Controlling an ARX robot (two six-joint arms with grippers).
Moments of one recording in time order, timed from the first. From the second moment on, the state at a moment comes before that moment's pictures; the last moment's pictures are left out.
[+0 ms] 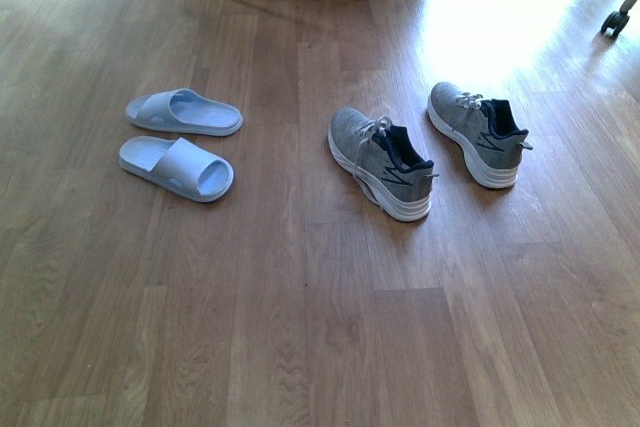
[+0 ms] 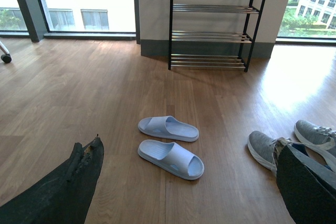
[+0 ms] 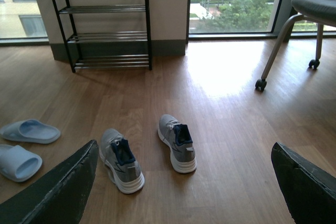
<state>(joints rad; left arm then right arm) 0.00 0.02 0.01 0.00 0.00 0.00 0.00 0.00 0.02 0.00 0.00 0.00</state>
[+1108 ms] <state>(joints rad) 0.00 0.02 0.01 0.00 0.00 0.00 0.00 0.00 0.02 0.00 0.00 0.00</state>
